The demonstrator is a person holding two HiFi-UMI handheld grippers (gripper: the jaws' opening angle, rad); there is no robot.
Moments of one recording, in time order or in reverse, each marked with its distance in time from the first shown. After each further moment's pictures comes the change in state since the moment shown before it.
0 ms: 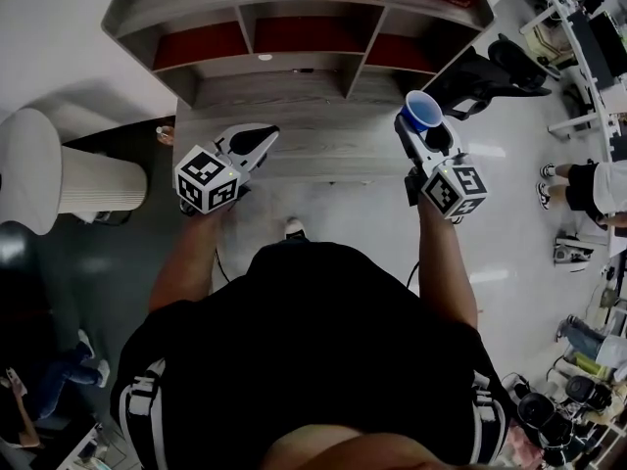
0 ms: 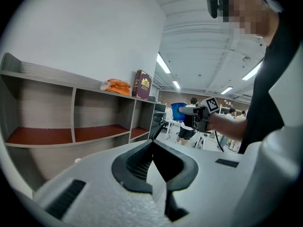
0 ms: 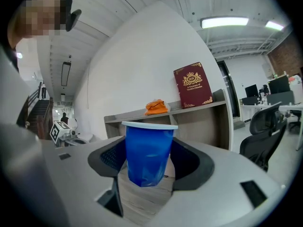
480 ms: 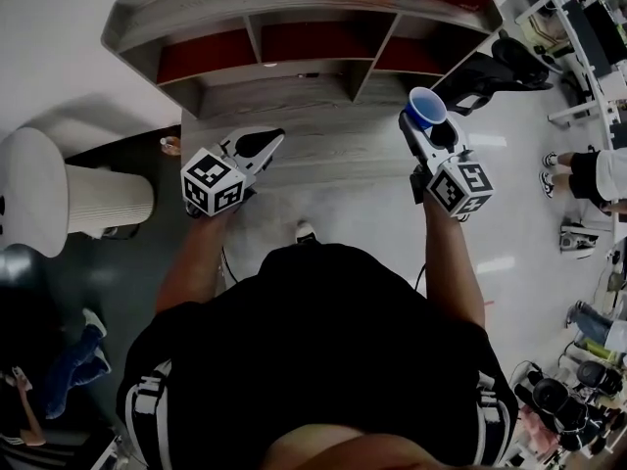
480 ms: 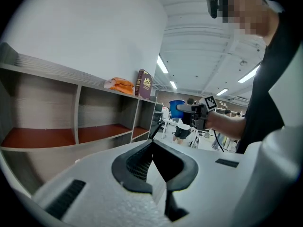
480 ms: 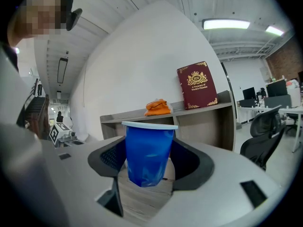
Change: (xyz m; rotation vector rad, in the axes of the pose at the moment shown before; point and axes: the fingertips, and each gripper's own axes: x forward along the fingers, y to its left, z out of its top) left arm -0.008 0.036 0.001 -0.009 0.012 -0.070; right arm 0.032 0.017 0.007 -0.013 0.005 -0.053
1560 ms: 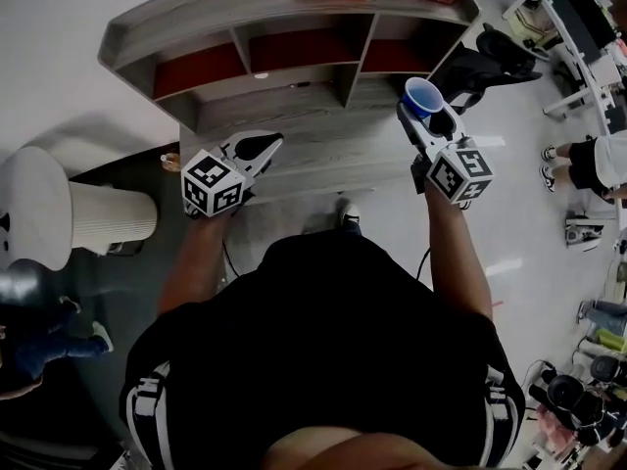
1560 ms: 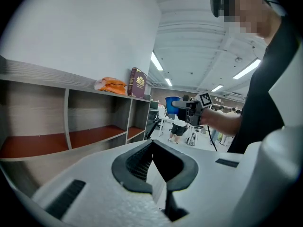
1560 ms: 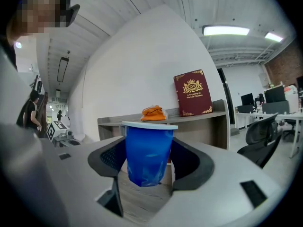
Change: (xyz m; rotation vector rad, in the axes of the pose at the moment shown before) left arm 0.013 -0.024 0.007 0.045 0.033 -0.041; right arm -0.019 -0.021 0.017 -0.036 -0.039 -0.022
